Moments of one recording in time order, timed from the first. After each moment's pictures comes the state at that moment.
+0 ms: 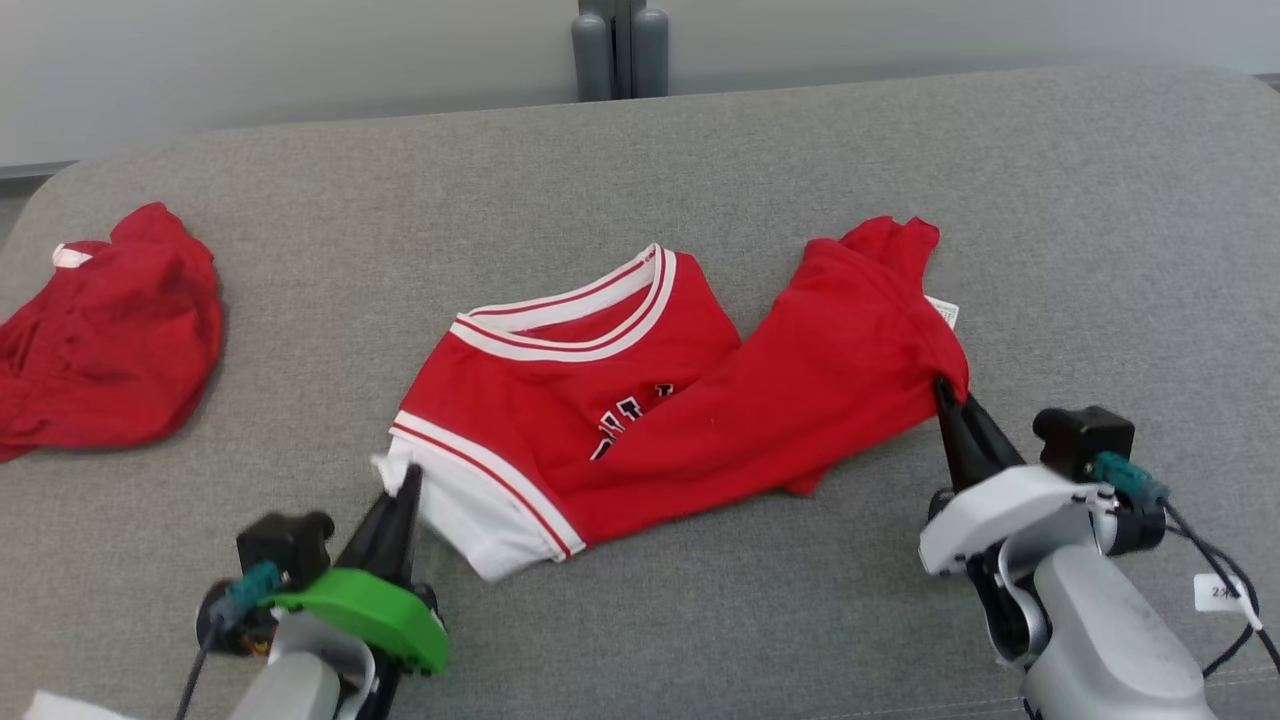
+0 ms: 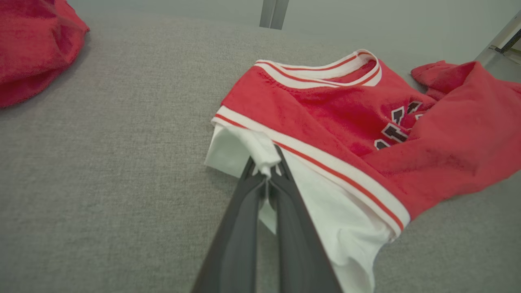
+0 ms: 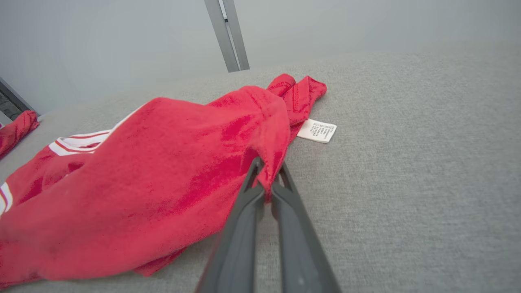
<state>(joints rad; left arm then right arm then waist) -0.23 0.18 -0.34 0.56 -0.50 -0.13 -0.26 -0.34 -0.11 0.15 0.60 0.33 0.13 -0.26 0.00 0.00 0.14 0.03</state>
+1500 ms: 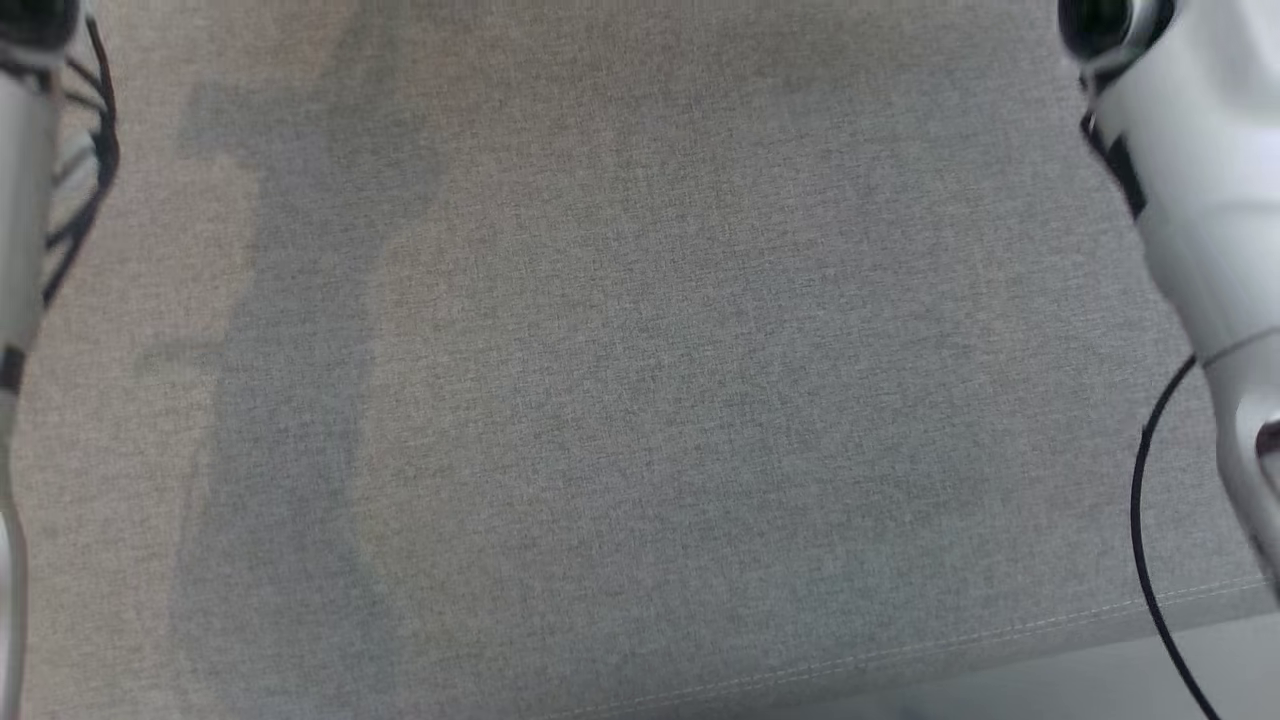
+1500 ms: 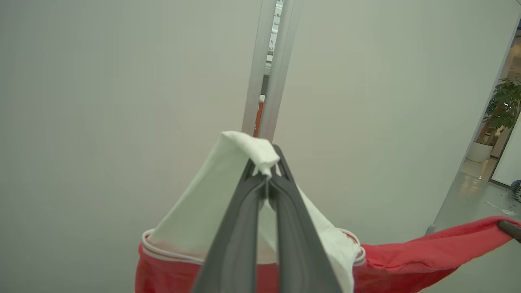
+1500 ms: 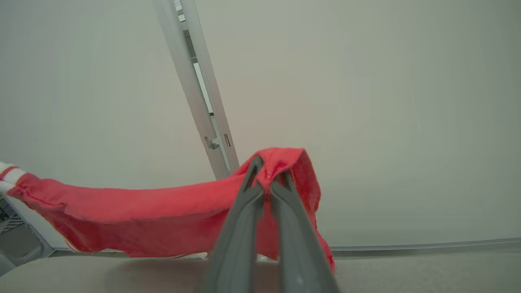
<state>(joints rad) -1.38 0.38 -0.55 0.73 -0.91 -0.13 -0.26 -1.38 -0.20 0.43 0.95 0.68 0.13 -0.26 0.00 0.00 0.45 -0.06</state>
